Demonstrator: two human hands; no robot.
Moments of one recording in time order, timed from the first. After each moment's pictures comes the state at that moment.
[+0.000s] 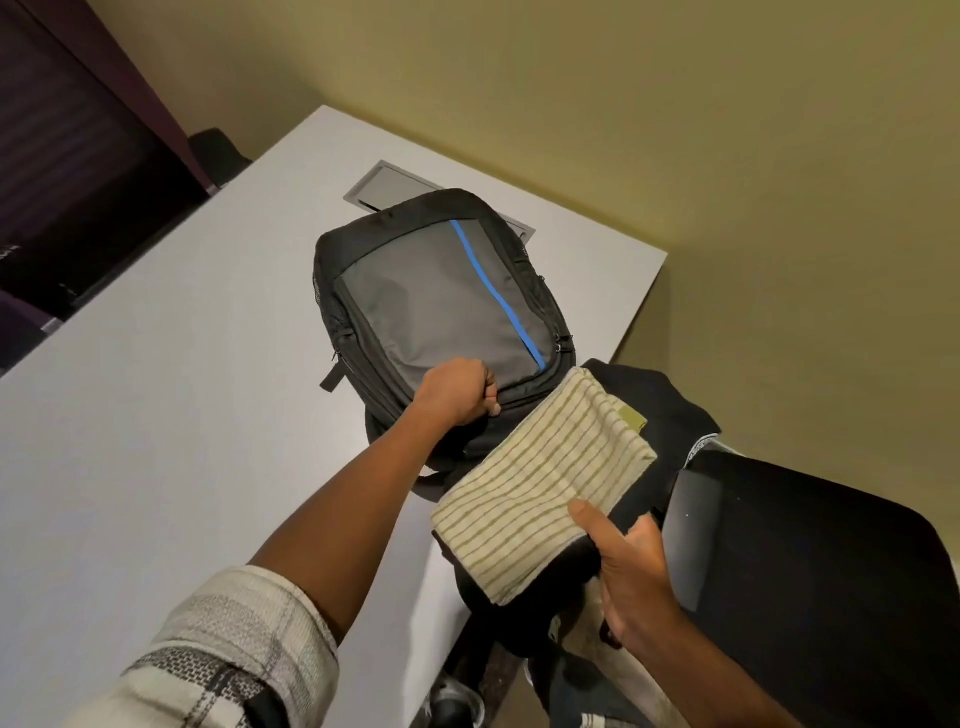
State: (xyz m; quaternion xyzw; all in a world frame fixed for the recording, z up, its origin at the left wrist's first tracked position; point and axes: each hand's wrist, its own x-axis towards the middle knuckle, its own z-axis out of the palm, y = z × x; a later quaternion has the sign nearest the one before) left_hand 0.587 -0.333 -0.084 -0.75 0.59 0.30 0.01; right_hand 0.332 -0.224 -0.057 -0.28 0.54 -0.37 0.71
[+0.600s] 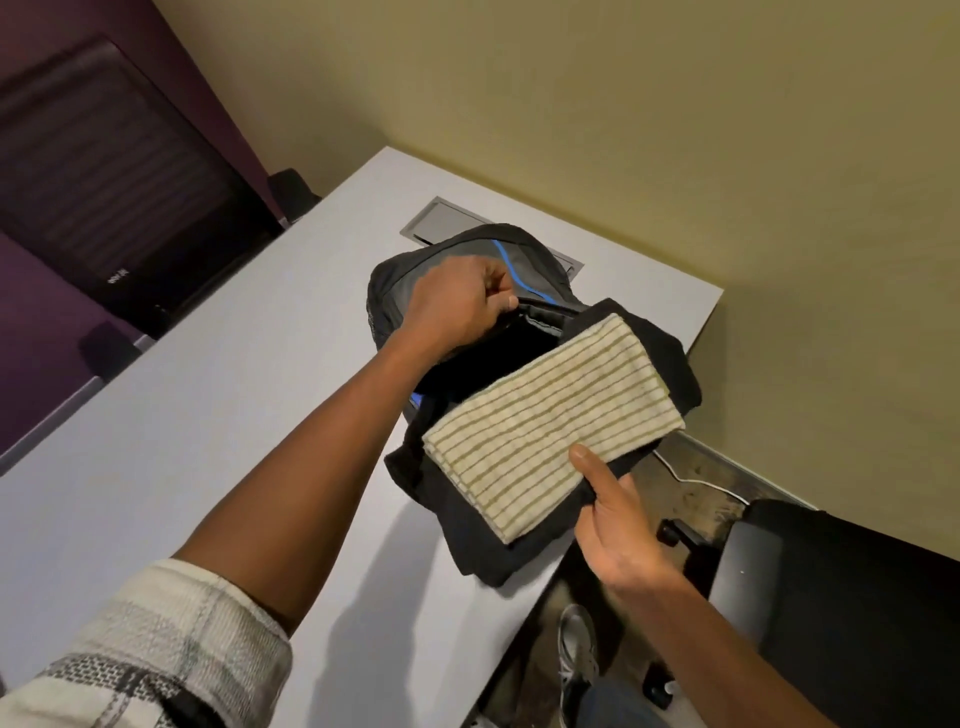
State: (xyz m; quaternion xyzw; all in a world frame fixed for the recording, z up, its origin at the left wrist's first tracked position) left_hand 0.638 -0.380 0.054 -0.78 0.58 0.13 -0.16; right_hand 0.400 -0.292 -0.052 -0.16 0.40 -0.37 0.82
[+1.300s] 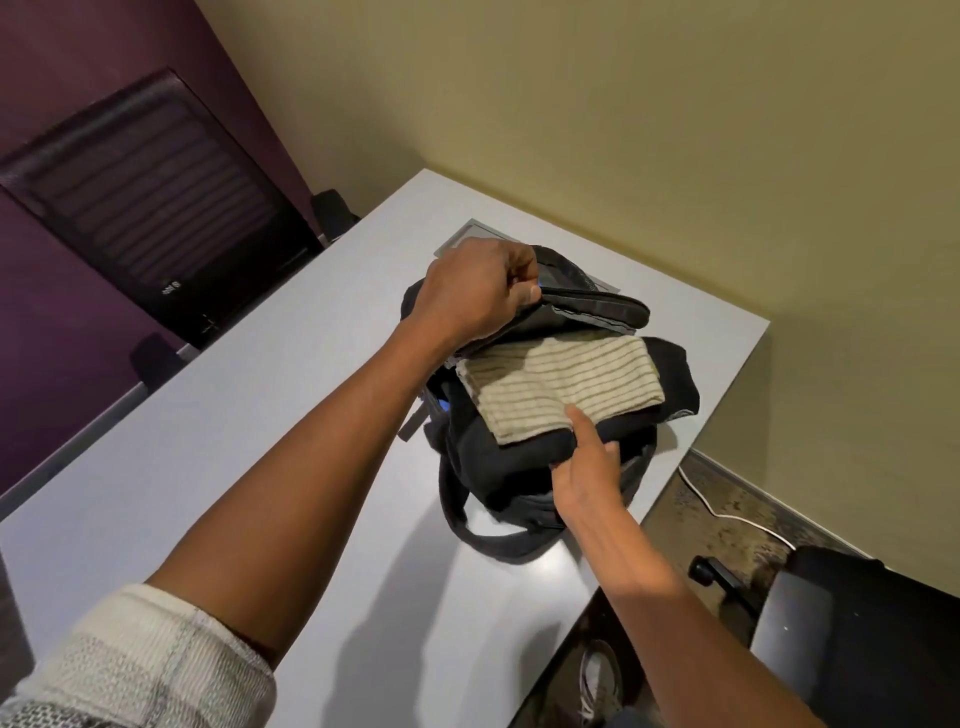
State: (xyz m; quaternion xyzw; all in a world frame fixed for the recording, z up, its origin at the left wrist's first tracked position) left_hand 0.658 -0.395 0.097 -0.77 0.62 0.06 -0.15; right_hand 0.500 -0.359 -0.068 -0.02 0.47 -0.42 0.78
